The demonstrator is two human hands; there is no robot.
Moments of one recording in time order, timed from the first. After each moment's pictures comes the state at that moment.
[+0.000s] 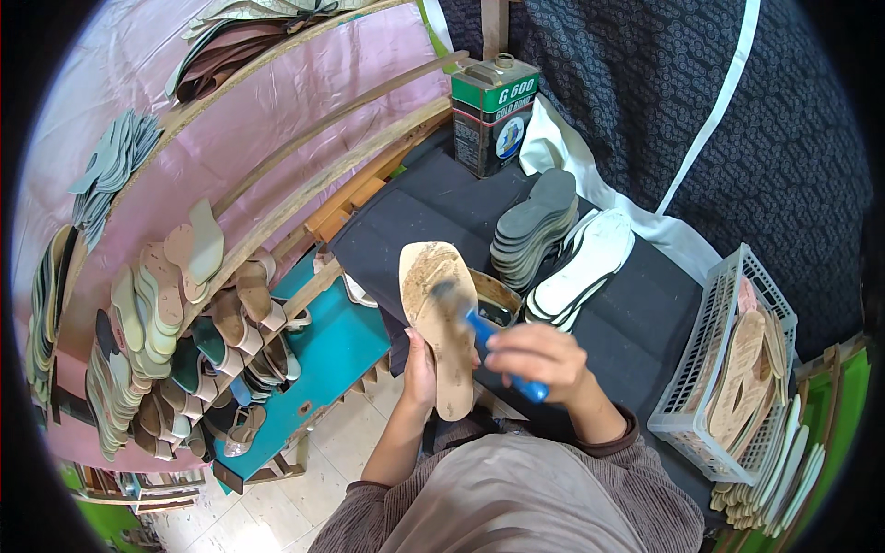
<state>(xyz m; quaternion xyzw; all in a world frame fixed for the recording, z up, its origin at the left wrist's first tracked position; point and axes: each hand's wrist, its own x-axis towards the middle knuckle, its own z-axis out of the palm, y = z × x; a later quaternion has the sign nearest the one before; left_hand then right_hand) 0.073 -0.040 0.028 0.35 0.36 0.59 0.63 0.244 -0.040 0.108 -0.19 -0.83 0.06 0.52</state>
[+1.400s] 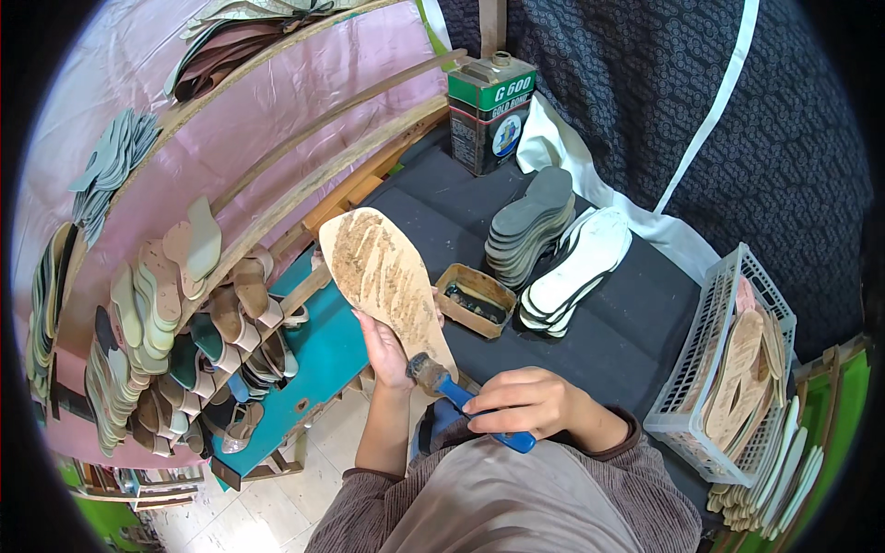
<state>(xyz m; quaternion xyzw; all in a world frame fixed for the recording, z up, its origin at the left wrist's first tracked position) 0.056 -0.016 0.052 0.30 0.16 0.69 0.64 0.246 -0.062 0.116 -0.06 -0.86 0.23 0.45</state>
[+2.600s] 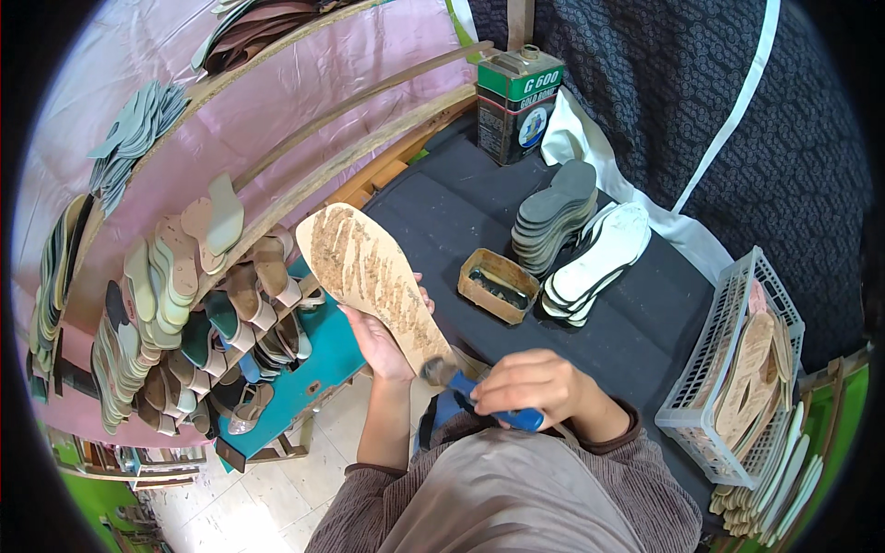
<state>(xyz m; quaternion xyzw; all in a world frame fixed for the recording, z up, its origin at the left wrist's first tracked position) 0.026 -0.031 0.061 0.26 0.14 0.75 0.60 0.220 -0.064 0.115 -0.05 -0.85 0.28 0.45</state>
